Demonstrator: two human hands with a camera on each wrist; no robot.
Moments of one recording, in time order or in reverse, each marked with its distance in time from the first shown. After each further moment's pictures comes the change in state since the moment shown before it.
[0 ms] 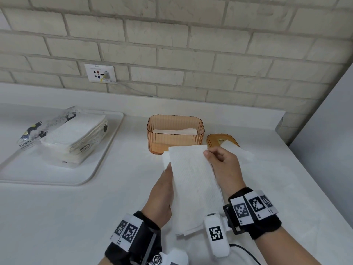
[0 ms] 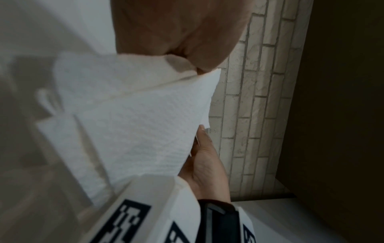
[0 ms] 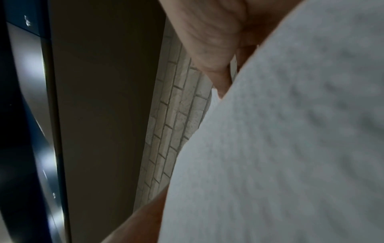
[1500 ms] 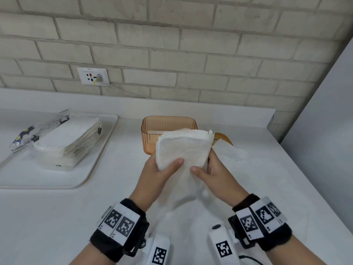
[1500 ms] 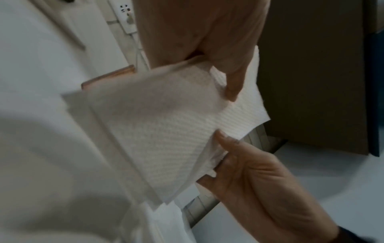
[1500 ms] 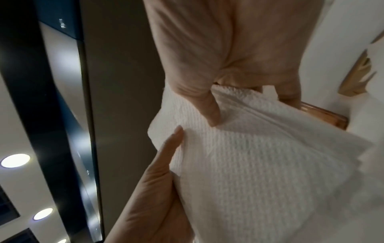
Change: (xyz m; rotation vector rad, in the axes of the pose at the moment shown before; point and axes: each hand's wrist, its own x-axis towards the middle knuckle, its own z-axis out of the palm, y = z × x) left_hand -0.001 0.034 -0.001 0.282 -0.018 0.425; right_hand -0.026 -0.007 -0.011 0.087 -0.424 -0.061
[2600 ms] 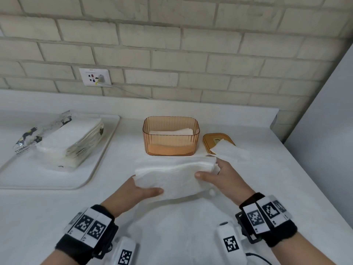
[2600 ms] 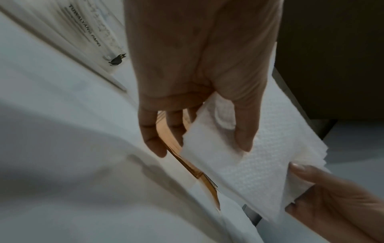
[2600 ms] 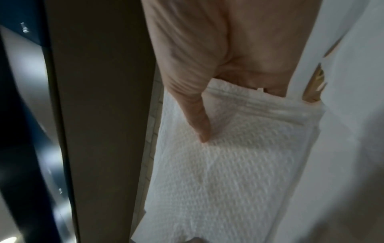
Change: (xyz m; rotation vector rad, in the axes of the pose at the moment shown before) left_hand -0.010 -0.022 -0.068 0.303 -0.237 -0.295; right_hand 0.001 0.007 -0.015 0.101 0.031 0.146
